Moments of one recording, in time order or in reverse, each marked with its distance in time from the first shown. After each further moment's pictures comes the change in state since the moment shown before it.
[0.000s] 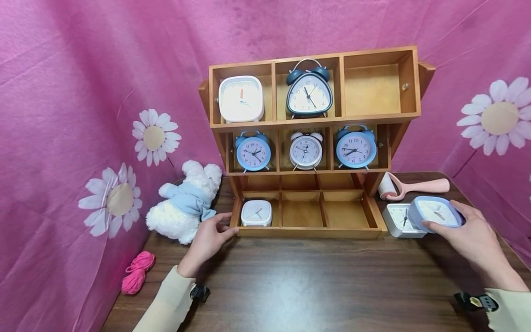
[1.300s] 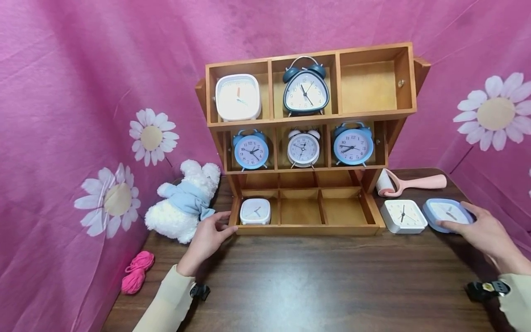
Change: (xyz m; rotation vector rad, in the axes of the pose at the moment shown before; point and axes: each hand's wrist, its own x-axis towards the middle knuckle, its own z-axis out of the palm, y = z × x) left_hand 0.009 -0.029 0.007 -0.008 0.005 0.109; right_hand 0.026 0.060 -0.009 0.035 -0.141 0.065
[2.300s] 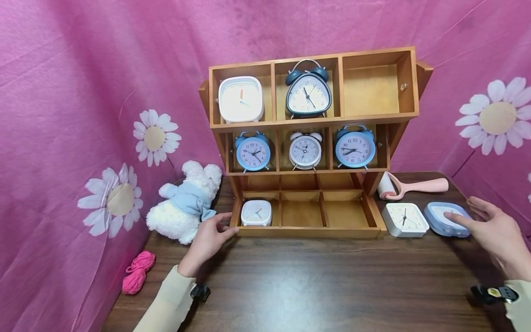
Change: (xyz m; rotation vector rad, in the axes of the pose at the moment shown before) left_hand -0.002 0.016 -0.003 0.001 -0.007 -0.068; right_hand -0.010 -0.014 -0.007 0.220 0.122 0.041
